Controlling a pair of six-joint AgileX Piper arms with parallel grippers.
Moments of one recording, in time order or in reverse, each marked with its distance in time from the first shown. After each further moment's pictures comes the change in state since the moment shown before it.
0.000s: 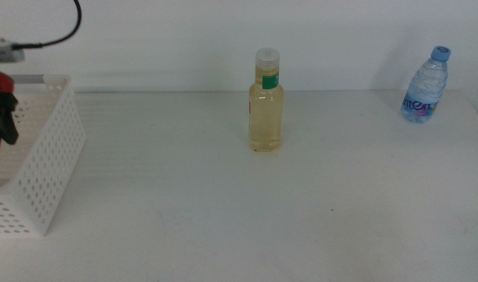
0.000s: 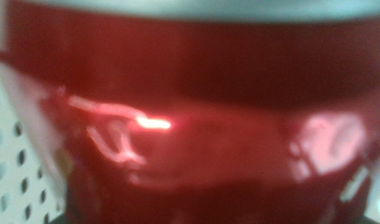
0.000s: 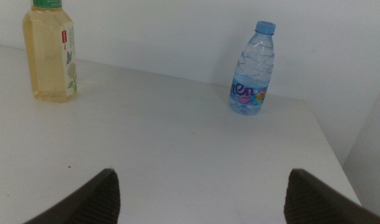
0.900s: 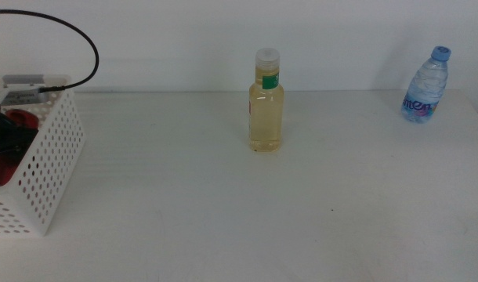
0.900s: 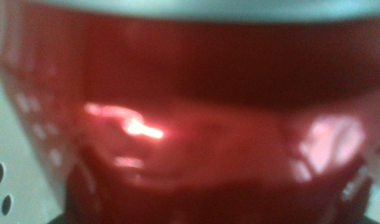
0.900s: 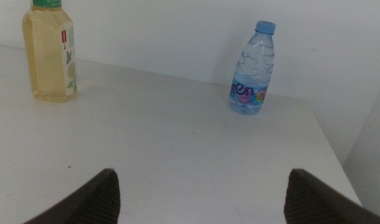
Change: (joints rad) left arm 0.000 0.205 -0.001 -0.010 -0.081 0.017; right arm 0.000 0.000 0.000 0.000 0.000 0.000
